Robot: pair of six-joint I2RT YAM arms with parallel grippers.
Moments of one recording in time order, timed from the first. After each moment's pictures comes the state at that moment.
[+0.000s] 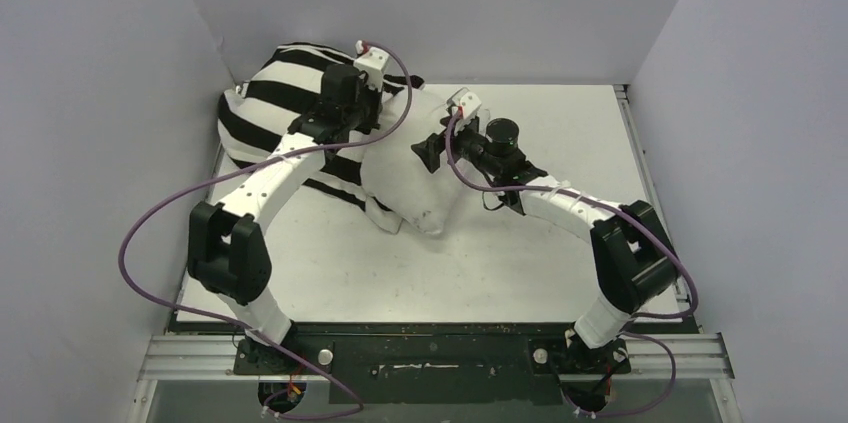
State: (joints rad) left arm -0.40 1.73 1.49 -0.21 -0.04 0.03; right arm 0.54 1.61 1.03 0.49 -0.31 -0.02
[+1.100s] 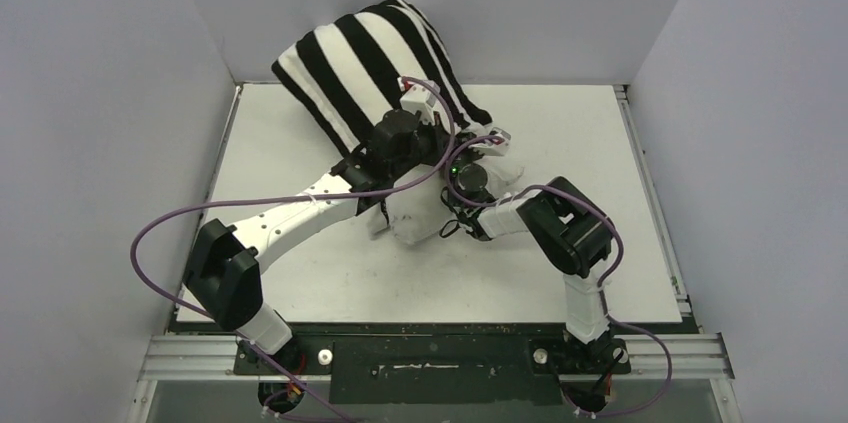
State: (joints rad) left arm -0.78 1.58 1.29 0.03 -0.09 -0.48; right arm 0.70 2.01 0.96 1.30 0.62 0.75
